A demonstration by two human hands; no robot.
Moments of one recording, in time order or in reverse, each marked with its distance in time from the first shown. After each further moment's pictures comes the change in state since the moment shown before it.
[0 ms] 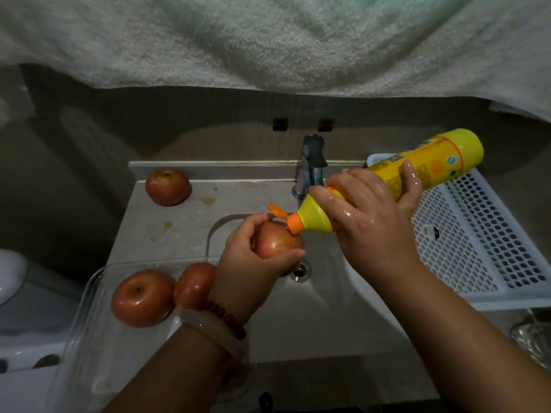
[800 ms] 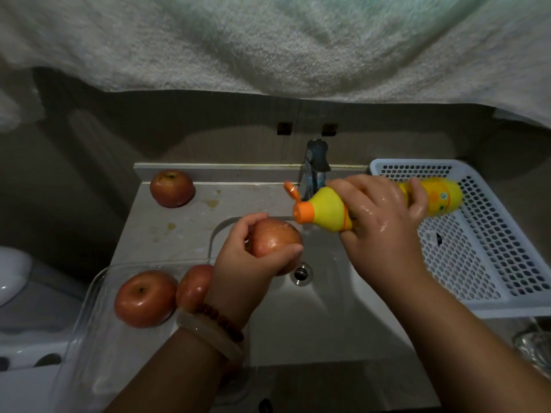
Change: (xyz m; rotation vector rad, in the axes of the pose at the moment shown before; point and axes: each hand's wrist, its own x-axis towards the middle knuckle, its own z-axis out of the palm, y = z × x) left_hand 0.000 0.001 -0.005 -0.164 0.044 -0.043; right_hand 0.001 -0.002 -0.007 0.169 -0.064 0.218
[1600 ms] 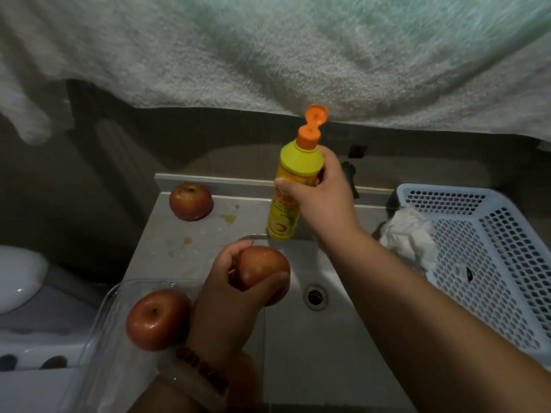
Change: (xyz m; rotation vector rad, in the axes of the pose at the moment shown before) left_hand 0.005 -0.004 -0.034 -0.029 0.137 -0.094; right_hand 0.101 -0.058 0.076 1.034 -0.092 0.466
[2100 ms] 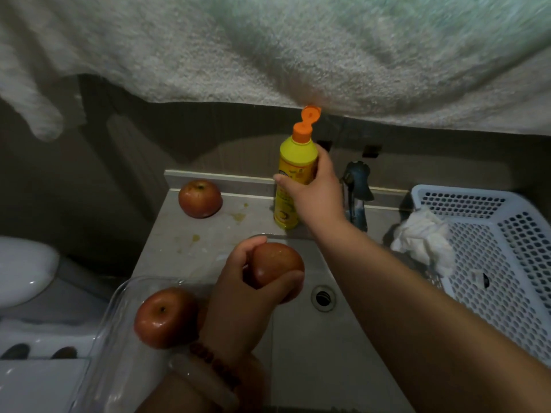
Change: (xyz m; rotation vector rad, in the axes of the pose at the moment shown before) left_hand 0.004 0.005 0.003 0.041 -0.033 0.044; right_hand 0.019 0.016 0.028 -0.158 -0.014 0.071
